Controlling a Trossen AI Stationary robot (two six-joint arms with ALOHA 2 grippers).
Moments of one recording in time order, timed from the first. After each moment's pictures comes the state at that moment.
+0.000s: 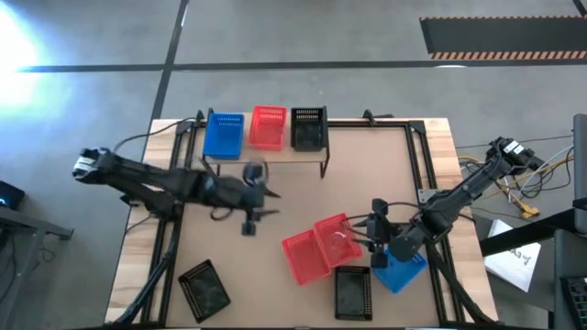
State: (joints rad) left arm -0.21 1.23 1.04 -0.31 -0.24 0.10; right arm 0.65 1.19 0.75 -0.40 0.58 0.46
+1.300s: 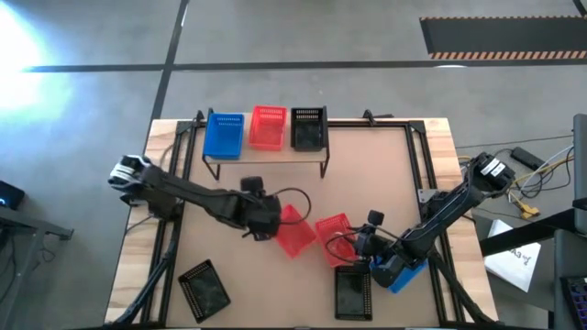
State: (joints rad) left arm -0.28 1.60 1.27 -0.90 -0.56 -0.34; right arm 0.73 1.55 0.73 -0.27 0.95 0.59
